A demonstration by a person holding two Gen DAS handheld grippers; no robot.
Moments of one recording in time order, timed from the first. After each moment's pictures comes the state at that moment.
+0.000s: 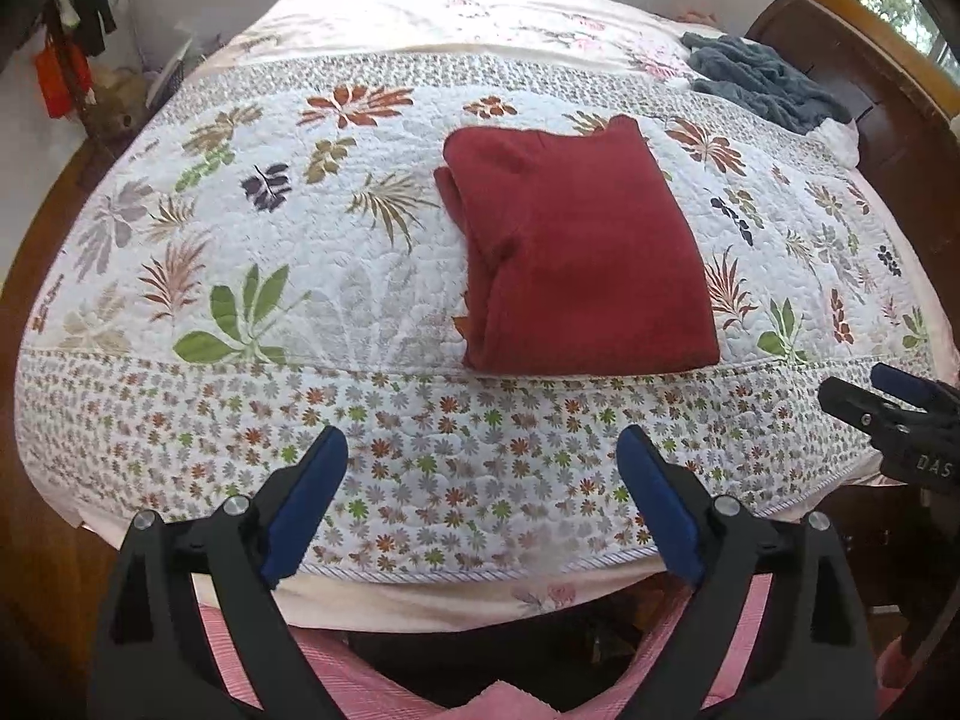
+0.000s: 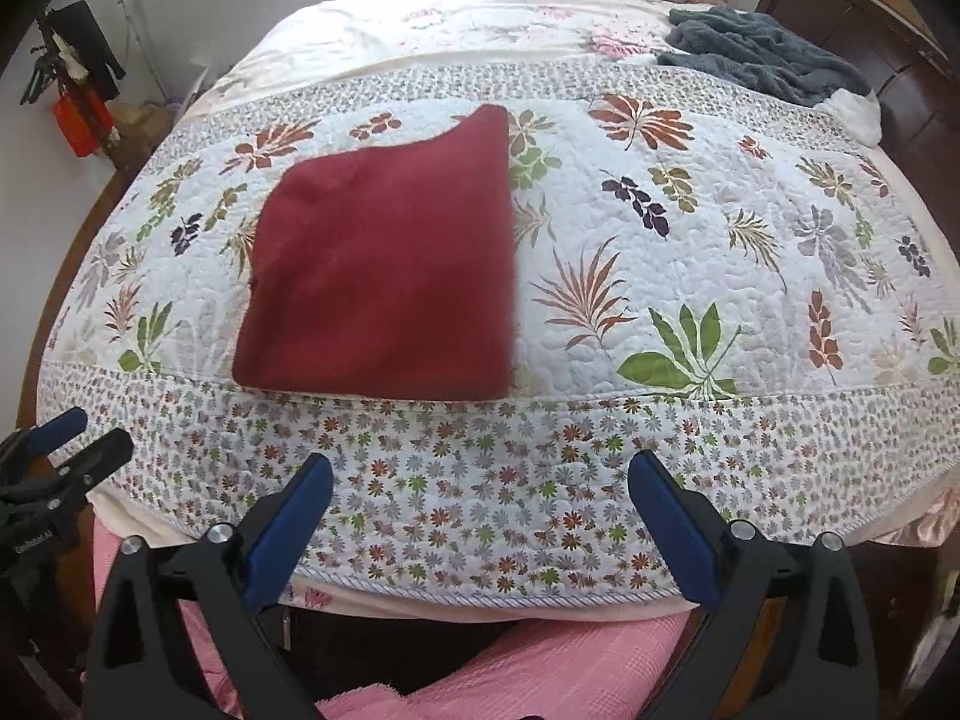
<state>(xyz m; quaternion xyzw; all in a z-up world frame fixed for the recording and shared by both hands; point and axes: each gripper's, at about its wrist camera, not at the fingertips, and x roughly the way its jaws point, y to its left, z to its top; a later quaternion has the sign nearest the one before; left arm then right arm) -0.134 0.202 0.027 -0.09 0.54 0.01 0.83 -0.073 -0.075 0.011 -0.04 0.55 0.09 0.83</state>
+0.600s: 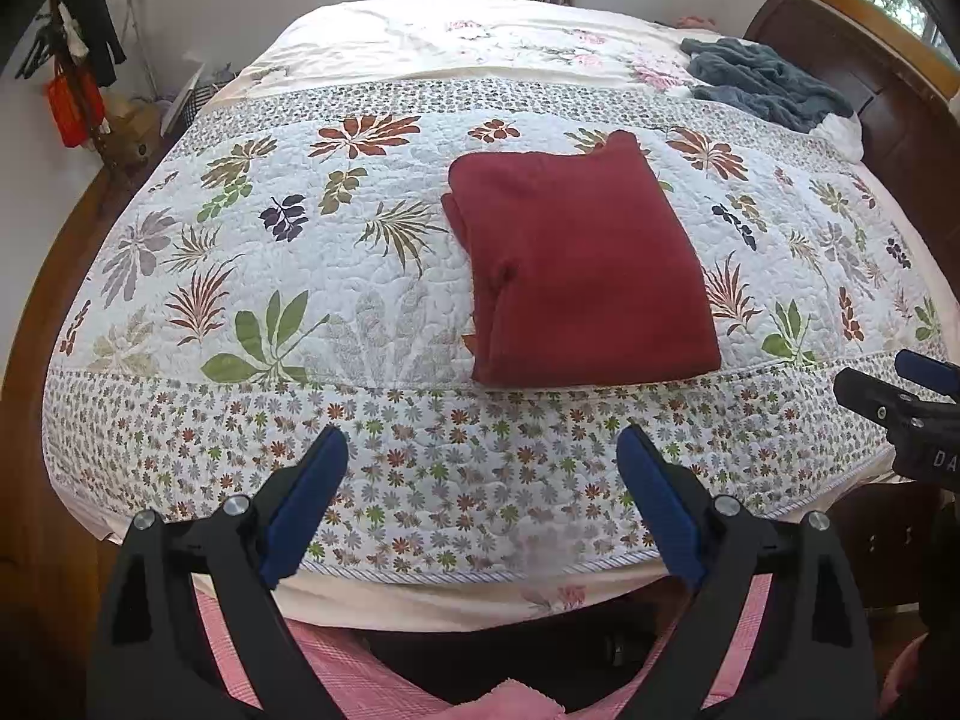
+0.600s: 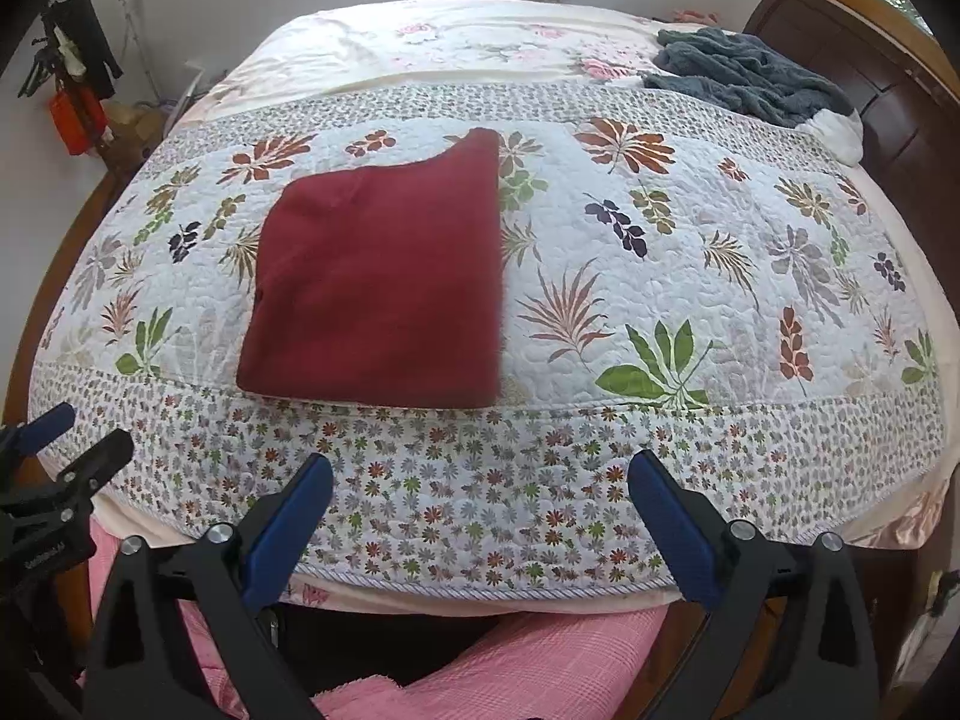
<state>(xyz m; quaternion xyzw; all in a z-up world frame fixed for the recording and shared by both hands) -0.140 0.192 0.044 -0.06 0.53 0.02 0.85 -0.081 -0.071 0.032 -0.06 0.54 0.07 0.84</state>
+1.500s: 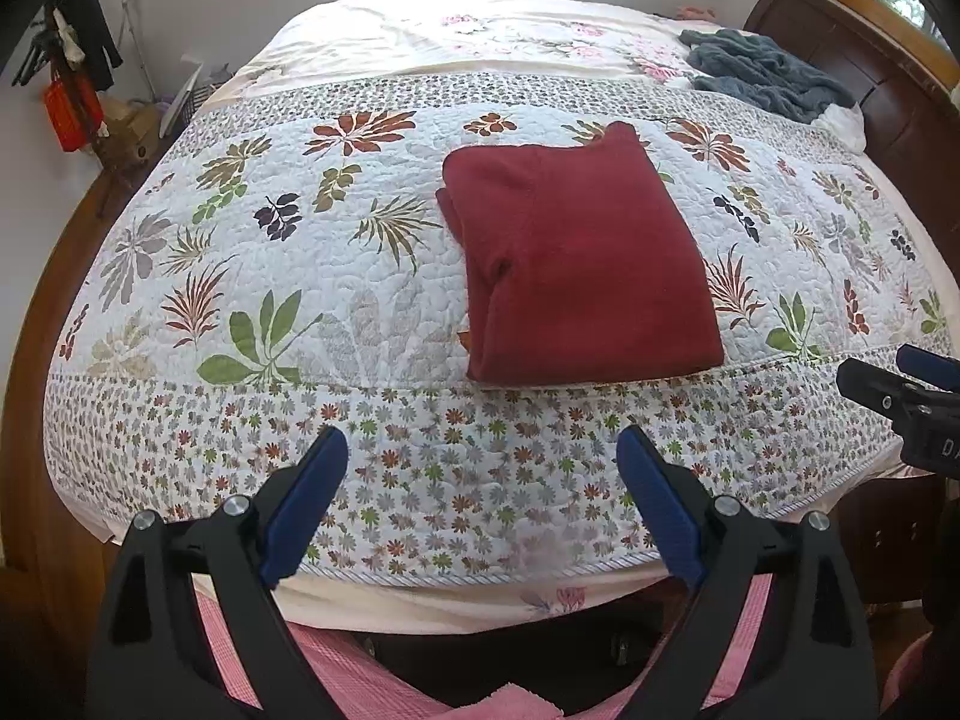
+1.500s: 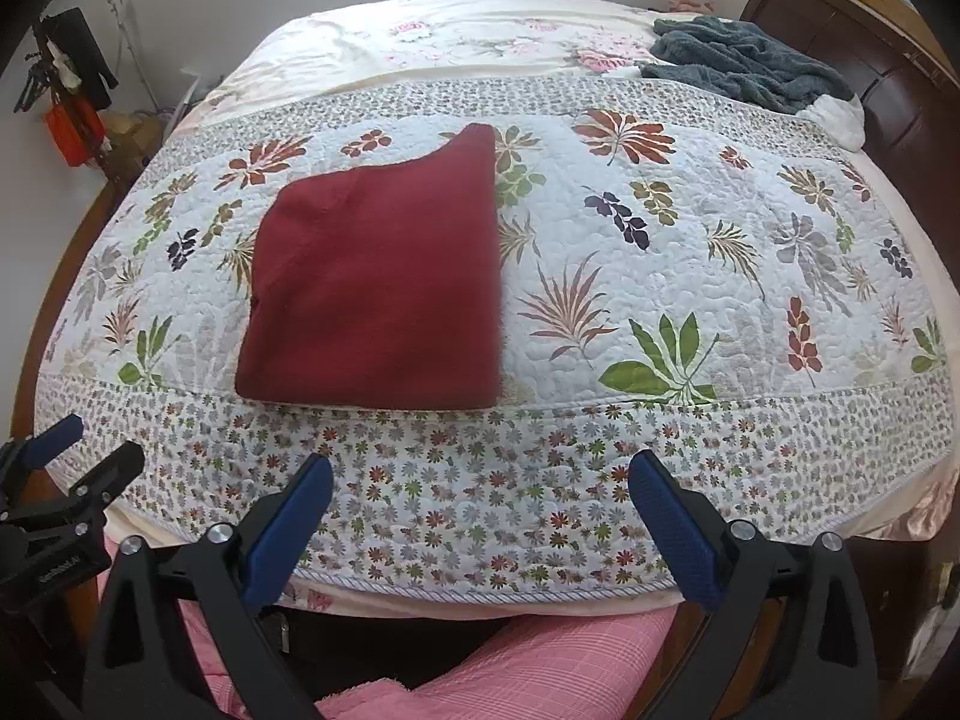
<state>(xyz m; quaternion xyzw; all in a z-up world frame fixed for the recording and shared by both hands) -0.135 0.190 0.038 -0.05 0.54 0.02 0.84 -0.076 -0.078 0.027 -0.05 0.54 0.08 0.83</state>
